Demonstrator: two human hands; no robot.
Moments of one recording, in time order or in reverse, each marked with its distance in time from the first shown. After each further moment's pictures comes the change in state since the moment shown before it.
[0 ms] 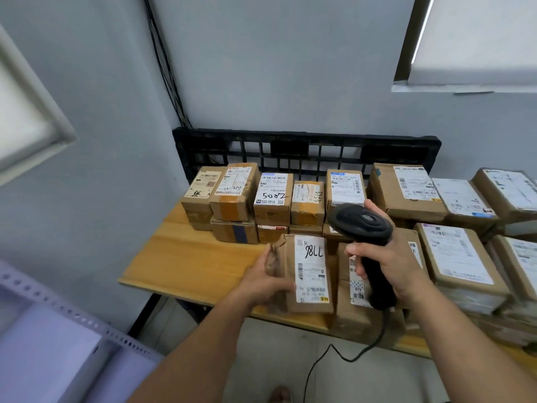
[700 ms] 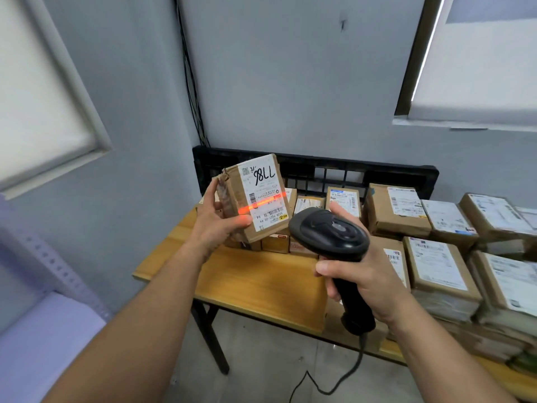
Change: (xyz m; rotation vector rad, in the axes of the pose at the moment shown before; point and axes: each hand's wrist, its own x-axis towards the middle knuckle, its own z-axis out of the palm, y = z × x) left_hand -0.062 0.057 -0.075 -0.199 0.398 0.550; right_hand -0.074 -0.056 0.040 0.052 -0.258 -0.192
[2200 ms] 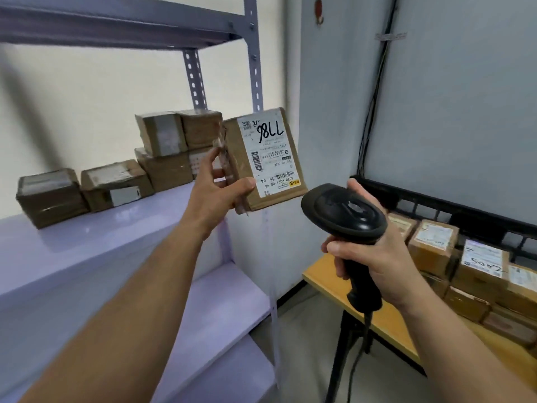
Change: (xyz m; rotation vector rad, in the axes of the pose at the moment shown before) left_hand -0.165 0.082 -0.355 0.077 0.613 0.209; right_hand 0.059 -0.058 0.328 0.039 -0.398 -0.214
